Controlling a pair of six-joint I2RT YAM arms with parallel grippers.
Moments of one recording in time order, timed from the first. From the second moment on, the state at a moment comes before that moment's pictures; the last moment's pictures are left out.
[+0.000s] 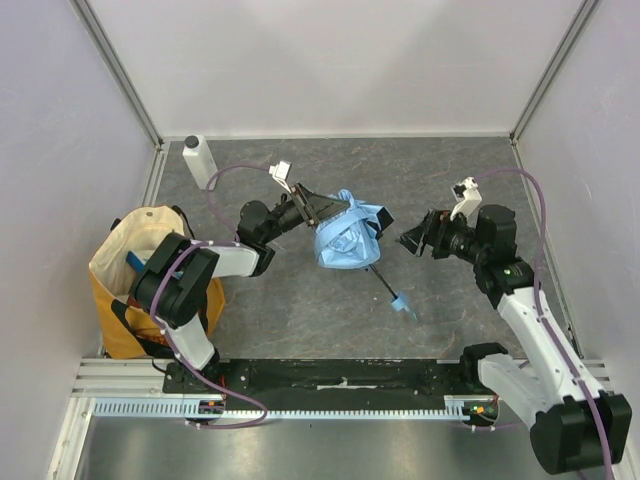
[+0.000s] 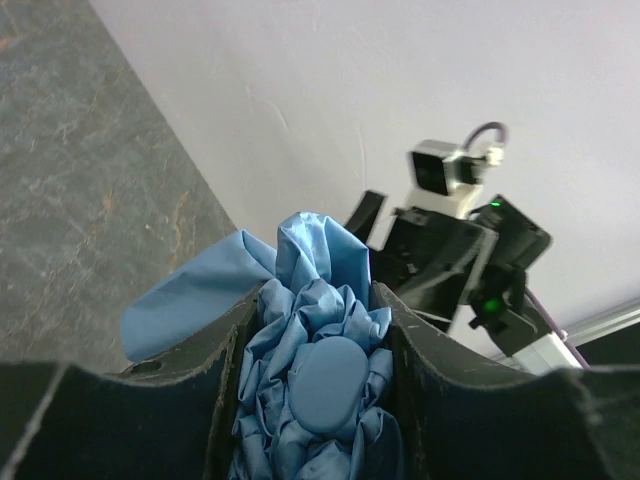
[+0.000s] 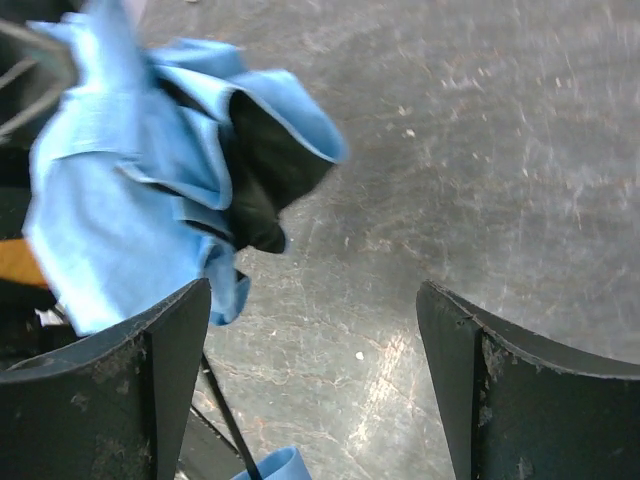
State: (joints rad) left arm -0.50 1.74 0.75 1.28 0.58 -1.24; right arm 0.14 0.92 0.69 -0.22 -0.53 0.42
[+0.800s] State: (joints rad) left arm -0.50 1.73 0.70 1.26 0.39 -1.27; right arm 0.75 0.67 0.64 -0.17 0.23 0.84
